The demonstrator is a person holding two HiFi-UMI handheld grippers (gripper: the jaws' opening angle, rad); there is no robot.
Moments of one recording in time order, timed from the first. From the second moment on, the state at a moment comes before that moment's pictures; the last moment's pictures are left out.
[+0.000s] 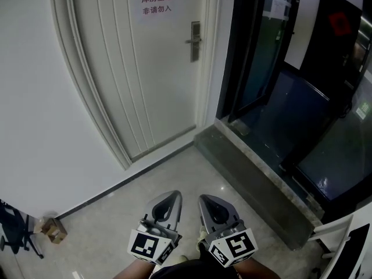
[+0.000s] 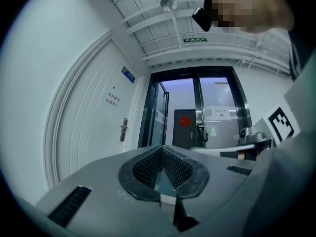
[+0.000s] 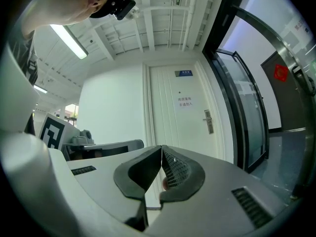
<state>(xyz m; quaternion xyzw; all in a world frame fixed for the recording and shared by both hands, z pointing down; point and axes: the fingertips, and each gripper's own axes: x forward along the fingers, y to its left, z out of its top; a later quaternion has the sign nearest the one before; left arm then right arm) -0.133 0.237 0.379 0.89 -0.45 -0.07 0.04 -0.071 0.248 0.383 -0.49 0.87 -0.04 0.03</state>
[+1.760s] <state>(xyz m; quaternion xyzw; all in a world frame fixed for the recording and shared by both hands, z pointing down) -0.006 -0.236 0.348 0.89 -0.45 -0.06 -0.01 0.047 -0.210 0.355 -0.48 0.87 -0.02 0.06</state>
